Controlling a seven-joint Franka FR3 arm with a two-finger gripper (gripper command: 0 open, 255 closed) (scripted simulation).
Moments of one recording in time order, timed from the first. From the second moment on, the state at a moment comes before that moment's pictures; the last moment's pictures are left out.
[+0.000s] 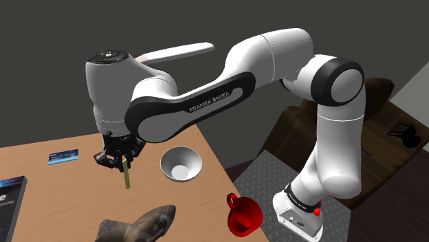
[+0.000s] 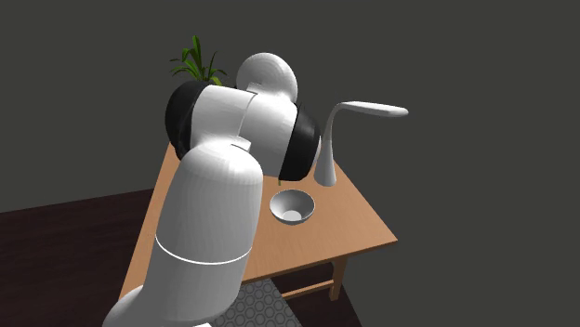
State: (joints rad) arm 0.32 0.50 0.56 -1.60 -0.30 2.04 1.00
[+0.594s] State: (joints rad) arm 0.31 0.47 0.57 -1.55 -0.28 1.96 0.99
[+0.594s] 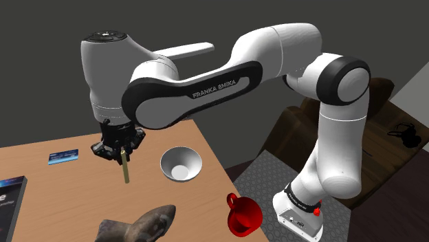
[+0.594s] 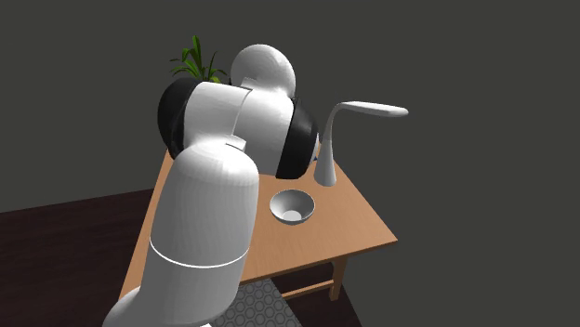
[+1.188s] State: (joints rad) arm 0.32 0.45 0.58 -1.46 -0.26 1.85 0.97
